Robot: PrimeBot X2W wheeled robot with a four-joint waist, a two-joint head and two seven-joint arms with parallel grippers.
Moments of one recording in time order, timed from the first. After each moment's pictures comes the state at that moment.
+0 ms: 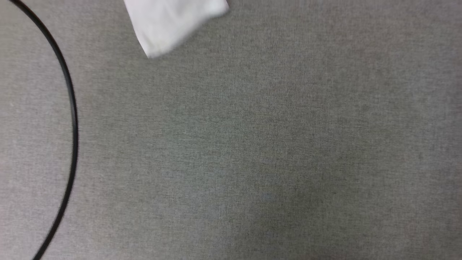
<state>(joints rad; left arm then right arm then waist) -1.64 0.37 -0.22 0.31 -0.27 -0.13 -0.13 -1.58 -0.45 0.18 0.35 0.40 0.13 0.23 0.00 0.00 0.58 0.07</state>
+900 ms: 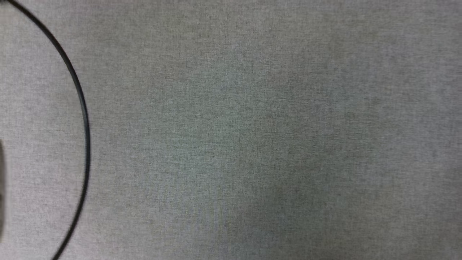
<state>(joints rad) -1.62 0.37 -0.26 0.57 -0.29 -0.12 -0.26 -1.73 -0.39 0.43 0.83 0.48 0.13 -0.09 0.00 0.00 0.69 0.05</state>
